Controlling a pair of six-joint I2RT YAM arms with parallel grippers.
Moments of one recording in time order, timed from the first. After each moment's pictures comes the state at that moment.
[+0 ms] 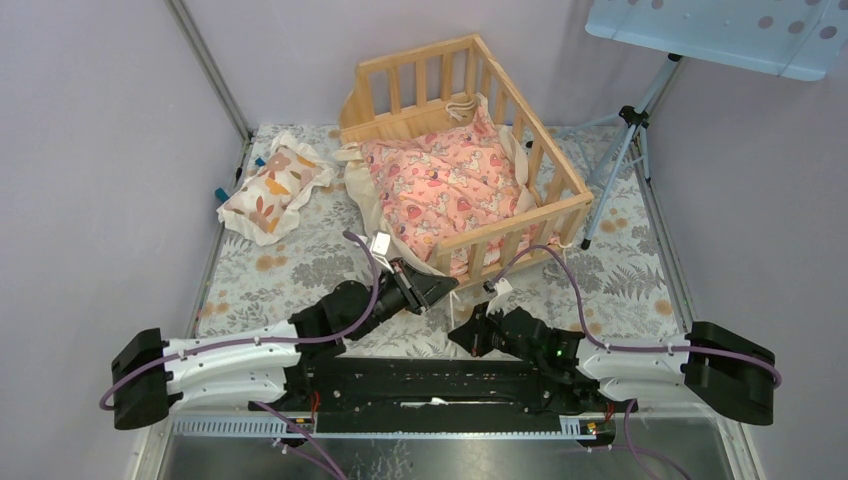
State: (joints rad) left arm -1.17 0.91 0.48 0.43 -0.25 -1.02; right arm 1.17 1.04 0.15 0.46 0.14 0.81
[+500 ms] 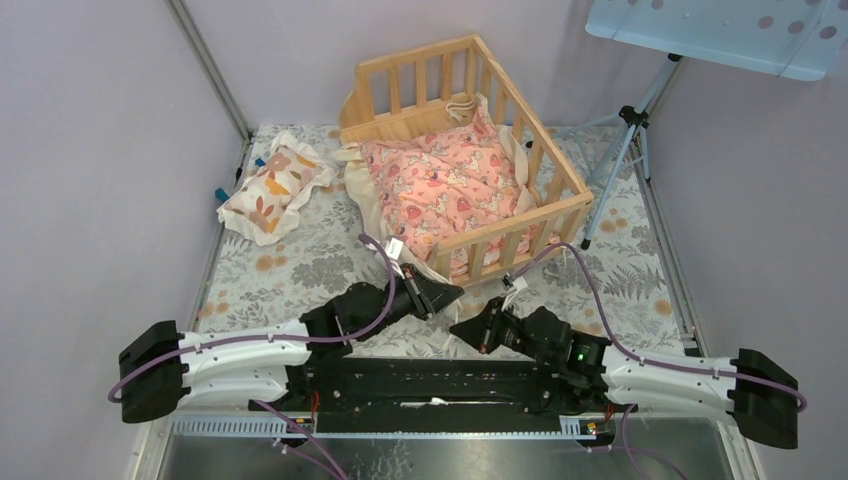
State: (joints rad) left arm -1.17 1.00 0.46 0.49 -0.21 -0.99; right arm 1.18 0.75 0.15 0.37 0.13 0.88
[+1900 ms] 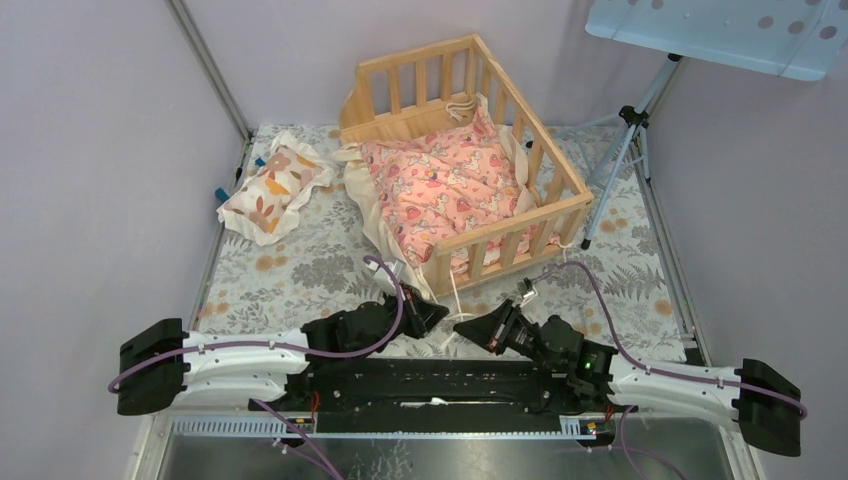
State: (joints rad) left arm -1.26 0.98 0.36 0.35 -0.37 -0.90; right arm 1.18 0.63 0.04 0.46 0.14 1.39
